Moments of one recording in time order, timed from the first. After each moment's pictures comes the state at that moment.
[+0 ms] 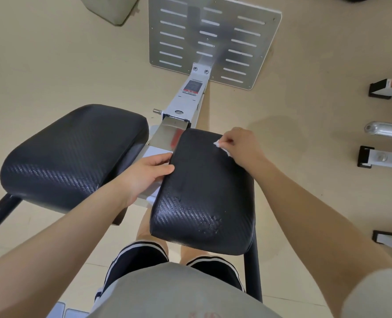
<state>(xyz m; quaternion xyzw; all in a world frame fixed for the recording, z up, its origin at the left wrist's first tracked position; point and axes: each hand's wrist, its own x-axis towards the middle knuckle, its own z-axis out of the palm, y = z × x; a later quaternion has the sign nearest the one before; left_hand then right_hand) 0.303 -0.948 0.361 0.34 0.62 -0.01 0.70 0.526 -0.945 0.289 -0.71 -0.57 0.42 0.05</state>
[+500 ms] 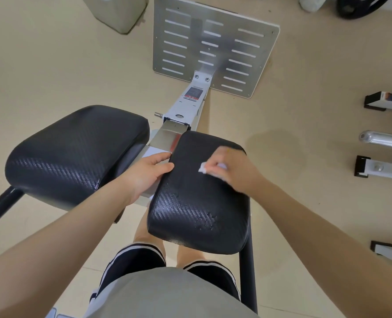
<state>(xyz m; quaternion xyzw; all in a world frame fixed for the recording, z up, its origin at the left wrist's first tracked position) 0.306 -0.956 0.361 0.35 0.65 0.00 0.67 0.513 -0.983 0.341 -0.55 -0.64 0.52 0.14</state>
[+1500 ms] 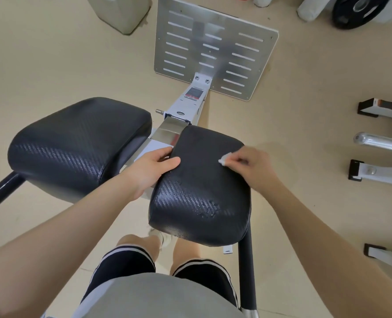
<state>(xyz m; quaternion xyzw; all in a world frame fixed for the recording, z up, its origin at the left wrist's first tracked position) 0.306 -0.976 0.365 0.37 0.63 0.06 0.69 0.532 -1.013 0.338 -0.68 -0.52 0.48 0.19</state>
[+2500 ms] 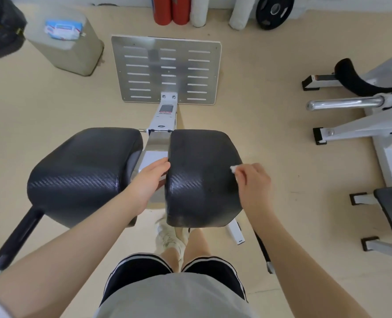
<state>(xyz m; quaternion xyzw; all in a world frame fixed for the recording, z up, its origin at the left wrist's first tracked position) 0.272 -0.996 0.380 0.40 0.58 0.03 0.71 0.453 -1.113 0.397 -0.87 -0.33 0.29 0.20</state>
